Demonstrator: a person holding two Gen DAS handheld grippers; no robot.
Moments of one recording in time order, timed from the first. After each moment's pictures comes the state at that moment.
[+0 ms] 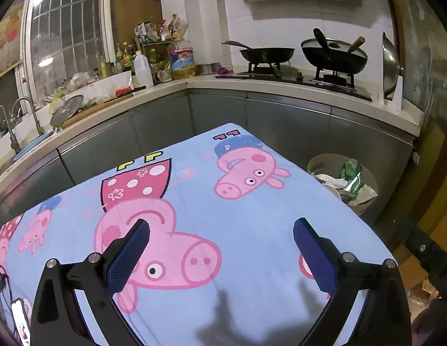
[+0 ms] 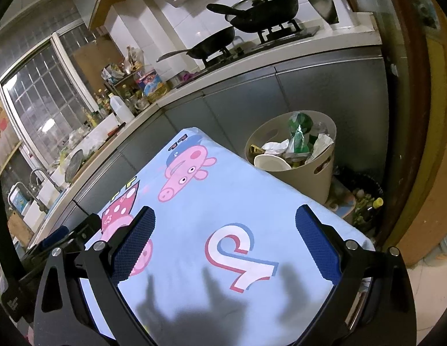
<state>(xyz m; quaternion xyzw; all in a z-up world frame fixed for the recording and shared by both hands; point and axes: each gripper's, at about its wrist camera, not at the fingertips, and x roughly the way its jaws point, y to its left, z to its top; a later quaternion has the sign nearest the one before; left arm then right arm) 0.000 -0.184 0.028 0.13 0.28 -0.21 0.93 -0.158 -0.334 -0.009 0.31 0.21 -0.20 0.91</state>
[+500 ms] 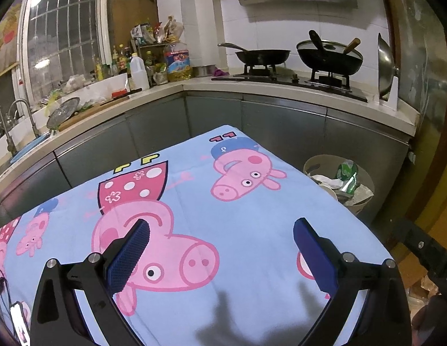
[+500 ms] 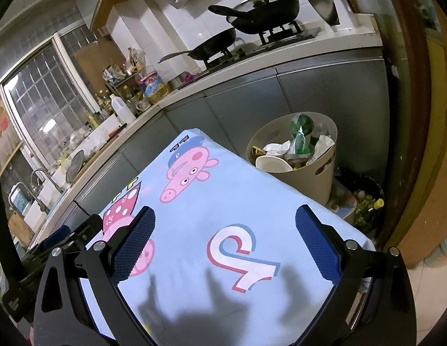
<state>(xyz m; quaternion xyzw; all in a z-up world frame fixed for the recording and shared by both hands) 0.001 -0.181 0.029 0.12 0.28 -0.23 0.92 -0.158 -0.334 -0.006 0.31 0.20 -0.20 0.91</state>
